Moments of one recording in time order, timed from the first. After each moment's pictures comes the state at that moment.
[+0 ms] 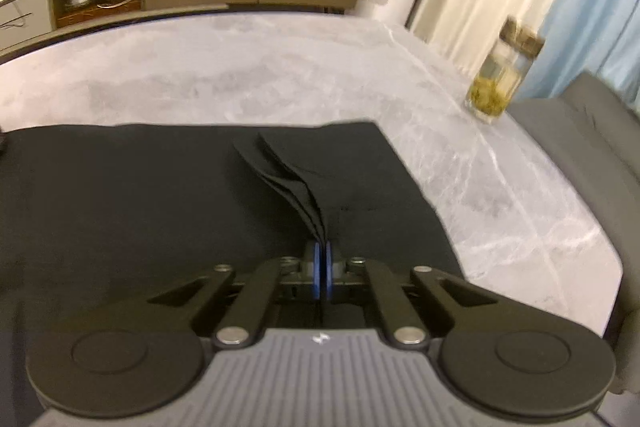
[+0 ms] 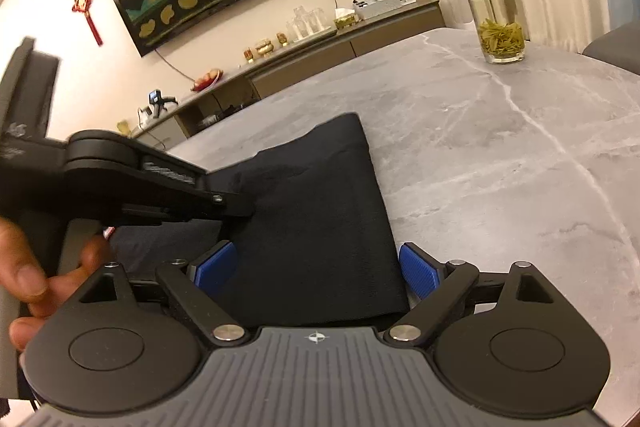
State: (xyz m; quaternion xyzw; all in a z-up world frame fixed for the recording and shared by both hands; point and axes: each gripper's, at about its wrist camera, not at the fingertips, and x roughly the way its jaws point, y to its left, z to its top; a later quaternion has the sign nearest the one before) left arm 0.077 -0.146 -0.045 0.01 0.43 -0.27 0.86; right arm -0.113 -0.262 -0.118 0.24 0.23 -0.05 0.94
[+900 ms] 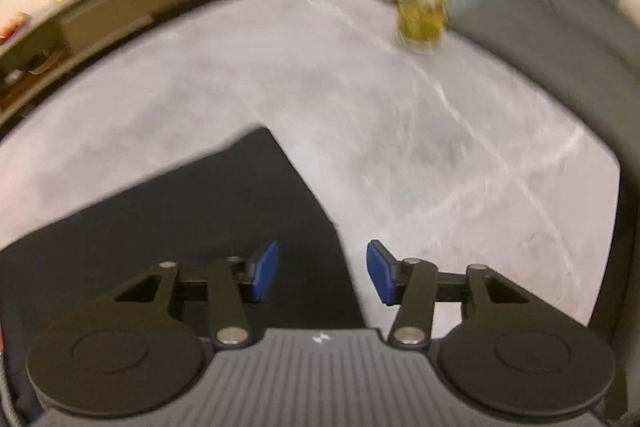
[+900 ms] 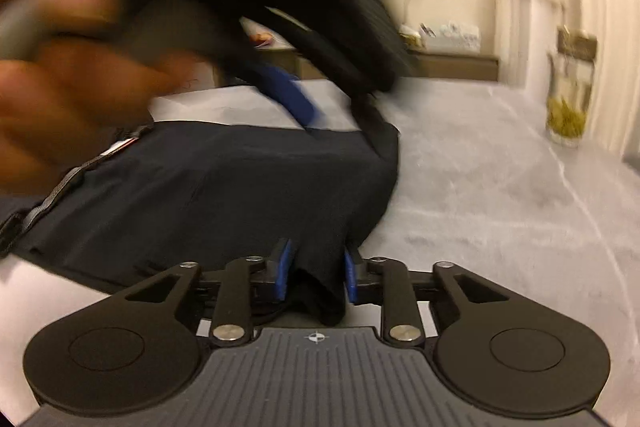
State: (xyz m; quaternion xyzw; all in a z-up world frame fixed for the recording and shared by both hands) left arm 0.087 -0.245 -0.045 0.21 0.46 -0.34 0.80; right arm -0.103 -0.186 -0.113 0.02 0.24 0.00 0.97
